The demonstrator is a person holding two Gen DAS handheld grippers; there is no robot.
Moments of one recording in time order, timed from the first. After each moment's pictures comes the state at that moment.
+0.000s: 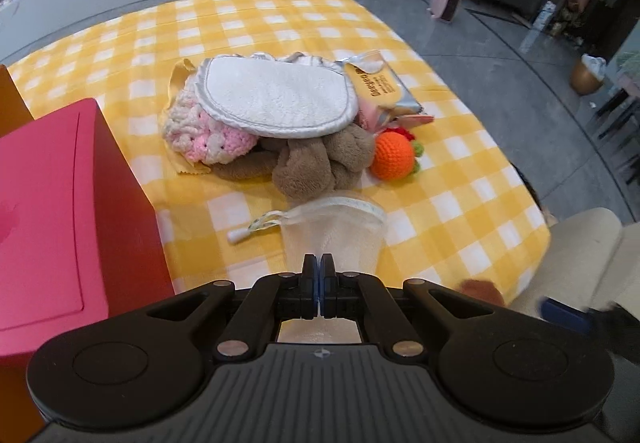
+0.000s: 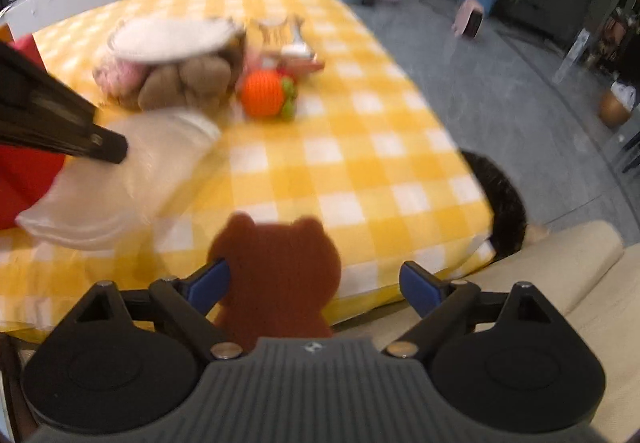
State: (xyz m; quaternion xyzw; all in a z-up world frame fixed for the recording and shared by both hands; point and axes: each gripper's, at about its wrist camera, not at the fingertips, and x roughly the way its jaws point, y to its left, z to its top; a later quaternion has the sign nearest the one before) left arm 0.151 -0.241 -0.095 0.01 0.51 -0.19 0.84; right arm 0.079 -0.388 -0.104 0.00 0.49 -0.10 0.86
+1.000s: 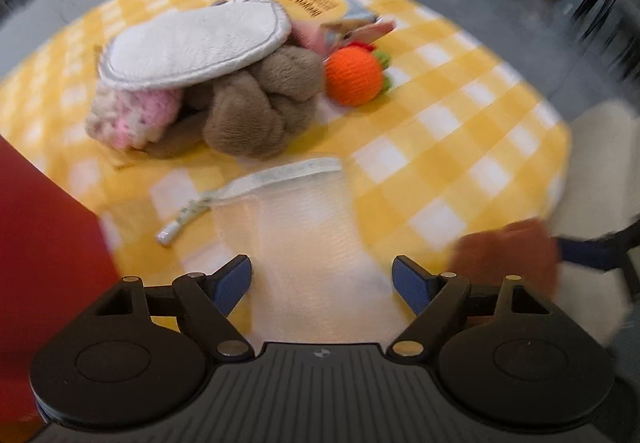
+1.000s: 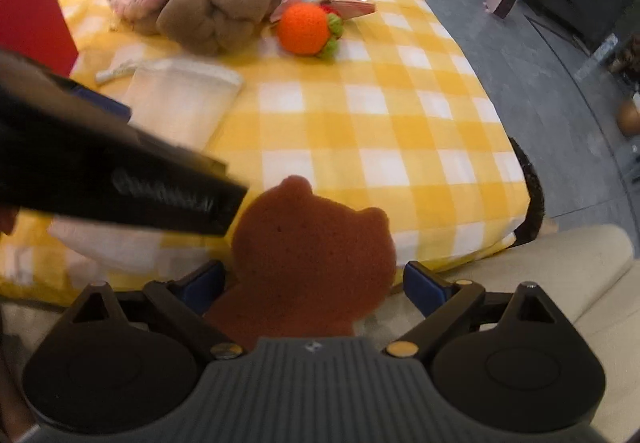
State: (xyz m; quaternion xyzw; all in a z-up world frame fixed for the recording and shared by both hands) left arm 0.148 -0.285 -0.146 0.15 0.52 -0.22 0.81; right arm 0.093 -0.373 -0.131 -0.04 0.56 -0.08 0.83
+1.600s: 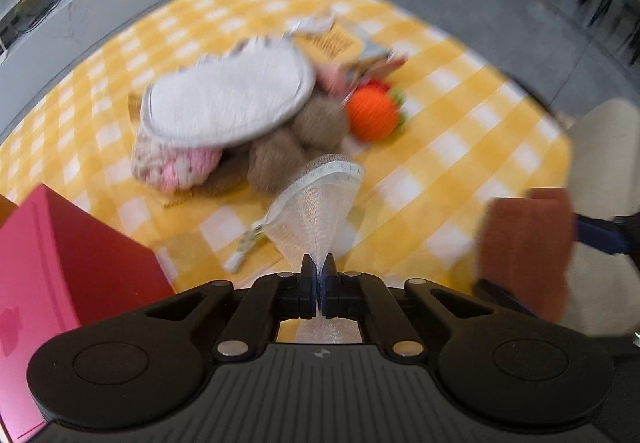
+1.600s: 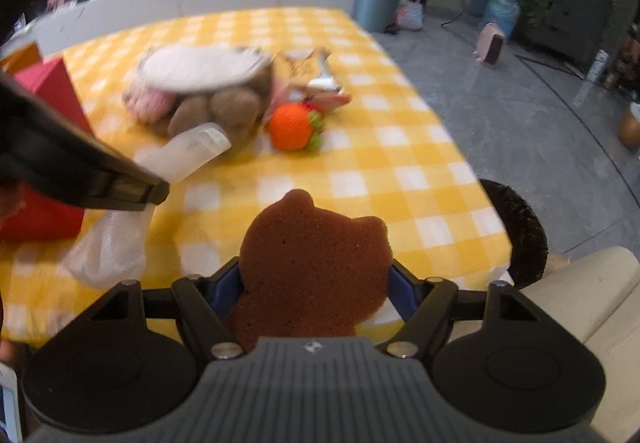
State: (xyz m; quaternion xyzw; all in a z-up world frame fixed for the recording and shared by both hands) left arm 0.156 -0.275 -0.096 0.16 0.51 -0.23 0.81; right arm 0.075 -0.385 -0.087 0.00 0.44 -0.07 0.89
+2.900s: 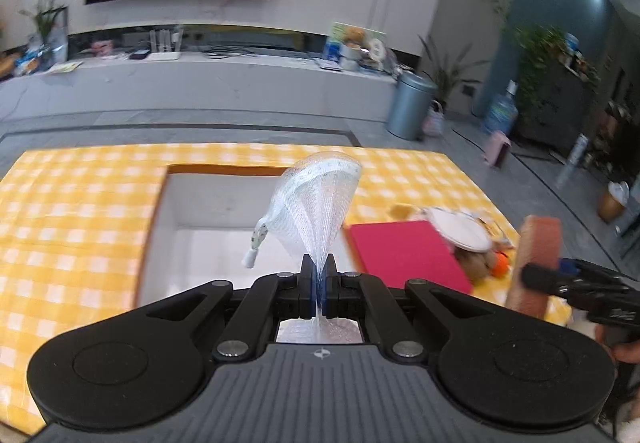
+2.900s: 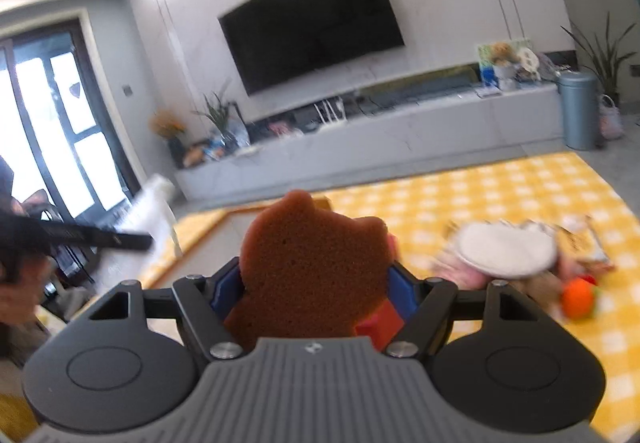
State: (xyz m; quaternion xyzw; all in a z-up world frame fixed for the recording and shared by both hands) left arm 0.055 0.012 0.022 -0.08 0.33 -0.09 0.94; right arm 0.061 -0.279 0.010 0.13 0.23 0.26 0.93
